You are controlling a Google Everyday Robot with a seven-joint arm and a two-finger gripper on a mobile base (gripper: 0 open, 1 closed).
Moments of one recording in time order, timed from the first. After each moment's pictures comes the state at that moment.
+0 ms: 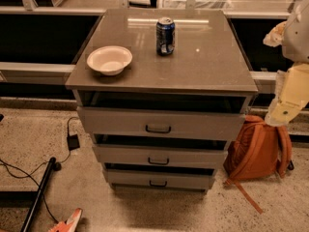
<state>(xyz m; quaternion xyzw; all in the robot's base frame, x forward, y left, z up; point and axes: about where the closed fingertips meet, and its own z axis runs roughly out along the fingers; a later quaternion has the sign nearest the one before) 0.438 -0.217 0.976 -0.60 0.78 -0.03 0.16</state>
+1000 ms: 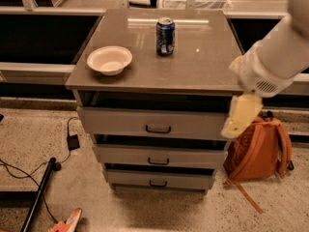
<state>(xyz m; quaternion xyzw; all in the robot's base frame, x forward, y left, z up) 0.480 -0.182 0.891 -0.60 0.78 -0.01 0.19</state>
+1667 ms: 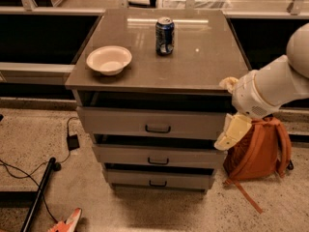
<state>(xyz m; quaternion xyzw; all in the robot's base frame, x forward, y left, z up) 0.496 -0.172 0.823 -0.61 0.75 0.06 0.26</state>
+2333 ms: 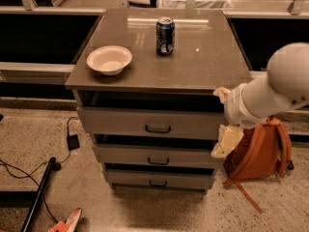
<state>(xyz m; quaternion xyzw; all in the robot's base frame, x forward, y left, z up) 0.500 -0.171 0.785 -0.64 0.73 0.04 0.25</state>
